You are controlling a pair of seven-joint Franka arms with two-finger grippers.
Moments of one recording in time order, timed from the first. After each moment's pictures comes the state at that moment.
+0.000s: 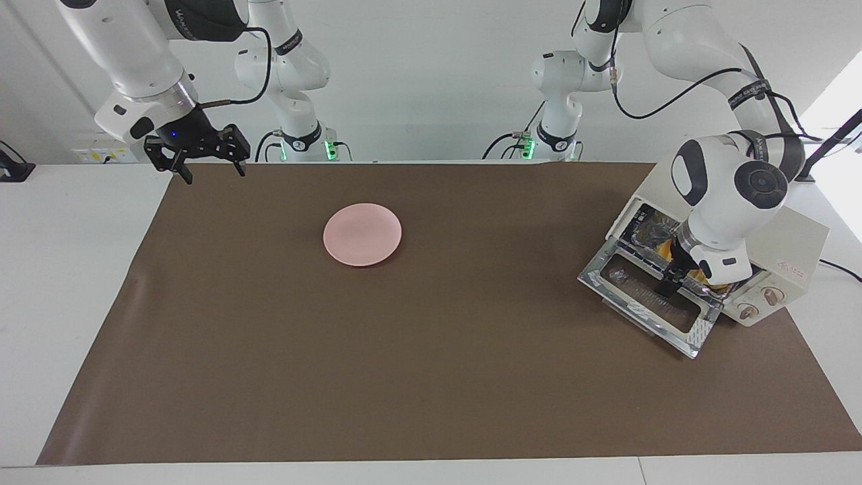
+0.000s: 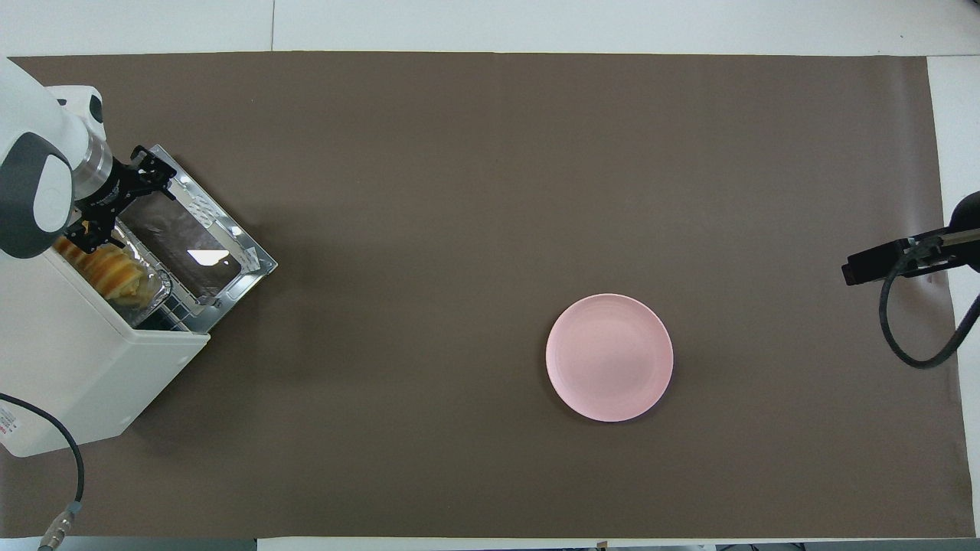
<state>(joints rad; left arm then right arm) -0.07 0.30 0.06 -1.71 0.13 1.90 -0.88 -0.04 -0.07 0.02 -1.68 0.01 1.52 -0.18</state>
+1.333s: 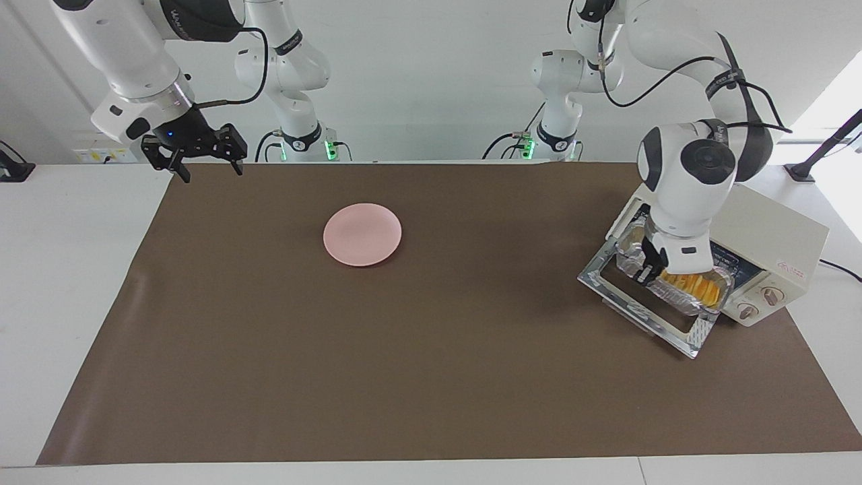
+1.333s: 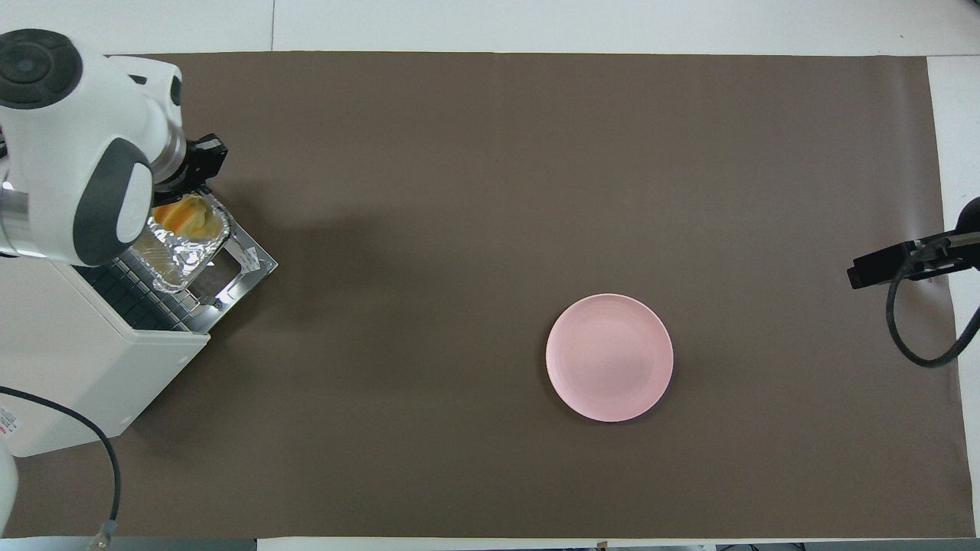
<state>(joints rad) -0.25 0.30 0.03 -1.62 0.17 1.95 -0.85 -0.04 -0.07 0.02 -1.68 0.01 1.51 -0.18</state>
